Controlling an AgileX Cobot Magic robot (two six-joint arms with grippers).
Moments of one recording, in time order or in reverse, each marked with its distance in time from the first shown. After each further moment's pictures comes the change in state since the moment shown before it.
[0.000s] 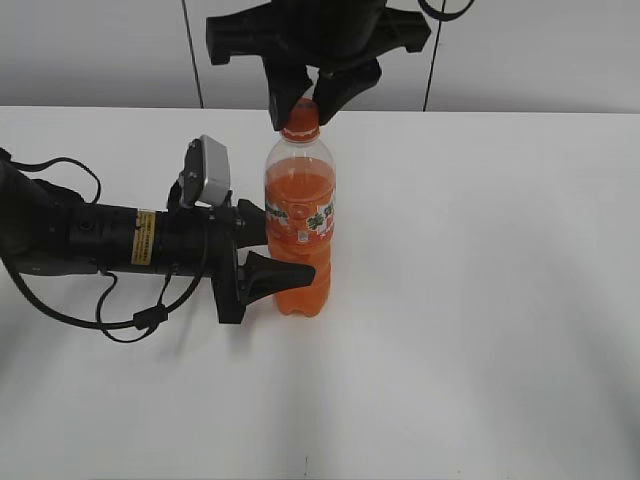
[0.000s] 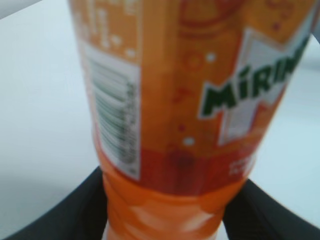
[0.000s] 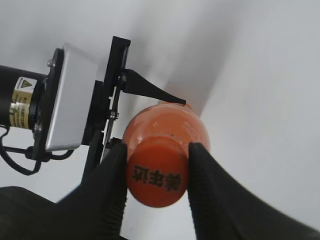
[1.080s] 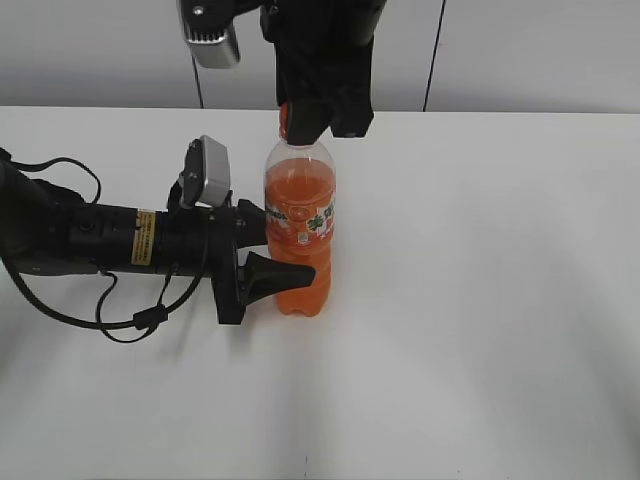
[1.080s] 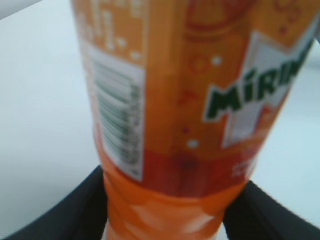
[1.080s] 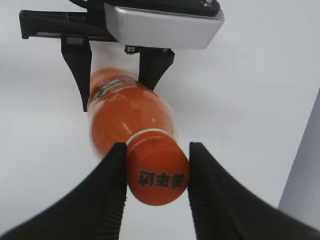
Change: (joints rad) left arm 0.000 0.000 0.000 0.002 -0.001 0.002; right arm 0.000 0.002 -0.002 0.007 0.010 -1.477
